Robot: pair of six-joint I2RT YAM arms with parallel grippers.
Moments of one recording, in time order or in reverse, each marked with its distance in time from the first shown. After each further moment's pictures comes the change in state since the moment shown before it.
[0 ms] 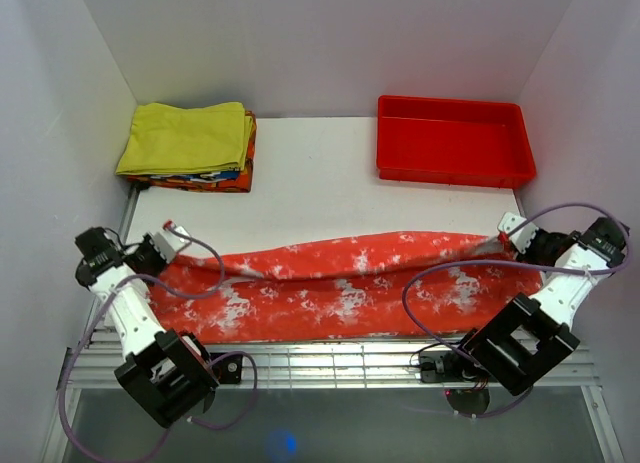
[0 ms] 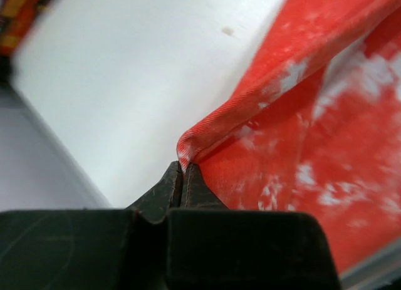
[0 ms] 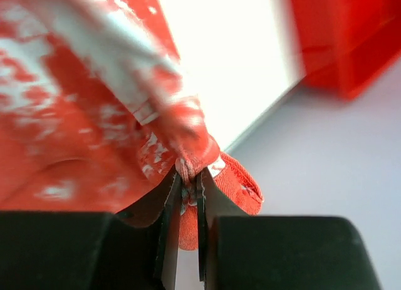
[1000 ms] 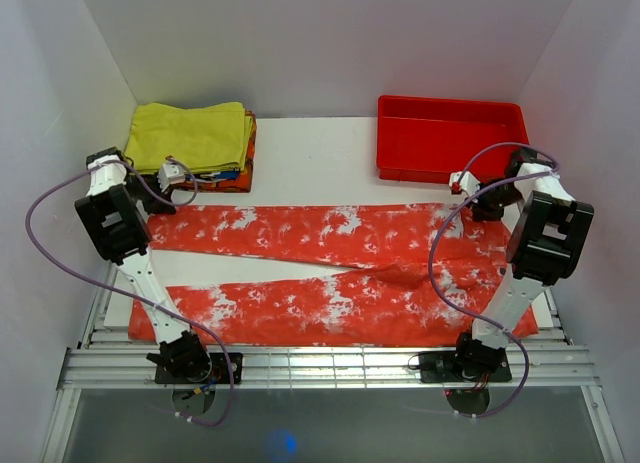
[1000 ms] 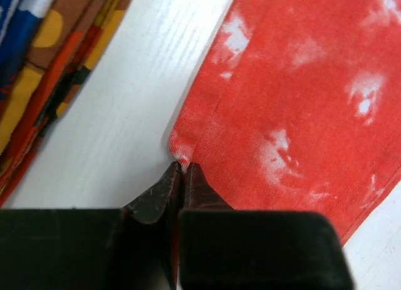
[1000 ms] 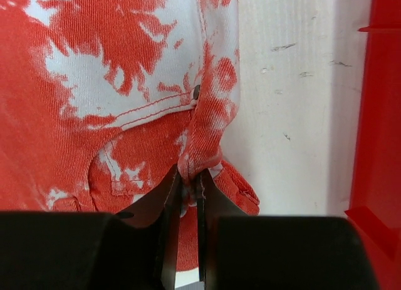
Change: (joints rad) left arm -0.231 1.336 1.148 -0.356 -0.111 0.142; right arm 0.464 0.766 0.429 0.040 0.317 0.247
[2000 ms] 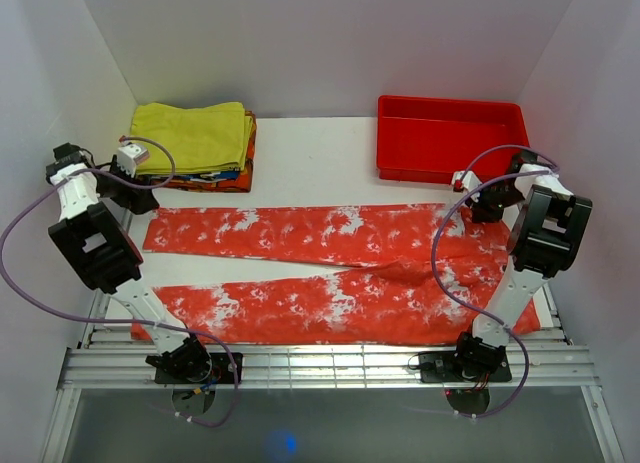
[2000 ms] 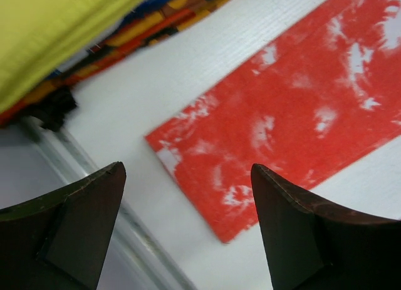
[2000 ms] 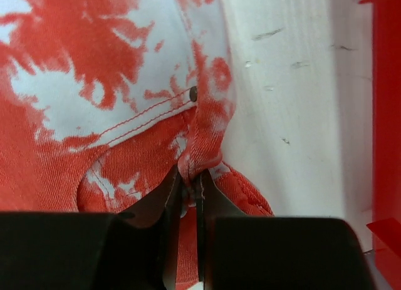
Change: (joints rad) left arm 0.127 -0.419 -0.343 0.269 0.101 -0.507; right arm -0.026 0.106 0.071 0.015 -0.042 0.098
